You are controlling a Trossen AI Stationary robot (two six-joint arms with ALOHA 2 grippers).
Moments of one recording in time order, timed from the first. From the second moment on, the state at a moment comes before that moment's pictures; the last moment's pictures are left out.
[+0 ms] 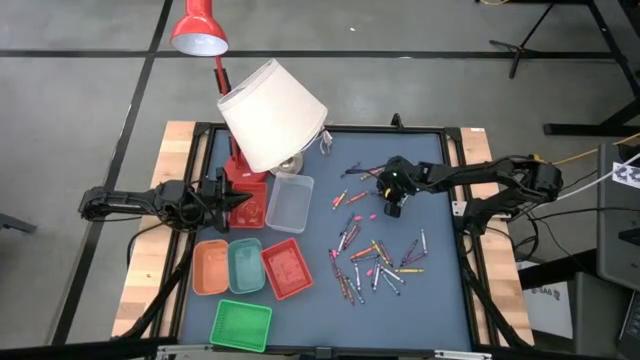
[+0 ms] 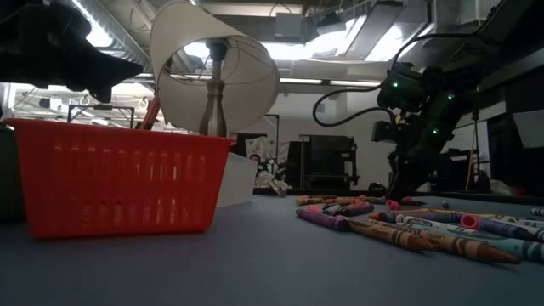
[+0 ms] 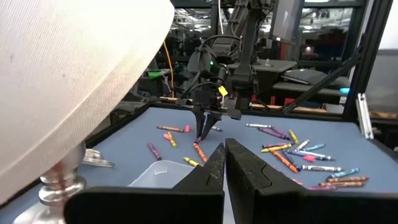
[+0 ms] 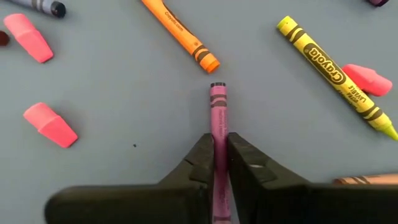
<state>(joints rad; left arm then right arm) -0.03 0.01 0.01 0.06 -0.22 -0.05 -0.41 1.45 0.50 -0.11 -0.10 -0.24</state>
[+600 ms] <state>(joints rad) -0.03 0.01 0.01 0.20 -0.22 -0.07 -0.41 1.45 0.50 -0.10 -0.11 -0.24</state>
